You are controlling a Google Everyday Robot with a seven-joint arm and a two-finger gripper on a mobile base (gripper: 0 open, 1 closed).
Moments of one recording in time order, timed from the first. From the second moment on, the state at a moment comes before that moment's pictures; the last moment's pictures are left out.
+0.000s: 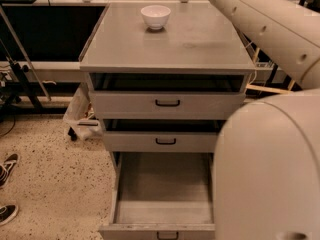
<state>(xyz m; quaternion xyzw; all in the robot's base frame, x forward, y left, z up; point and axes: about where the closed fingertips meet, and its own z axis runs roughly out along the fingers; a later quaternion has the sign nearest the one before) 0.893 -0.174 1.067 -0.36 0.67 -0.34 0.55</state>
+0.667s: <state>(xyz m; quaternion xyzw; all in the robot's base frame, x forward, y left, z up) 0.891 -0.213 0.992 -0.37 0.72 -0.33 0.49</state>
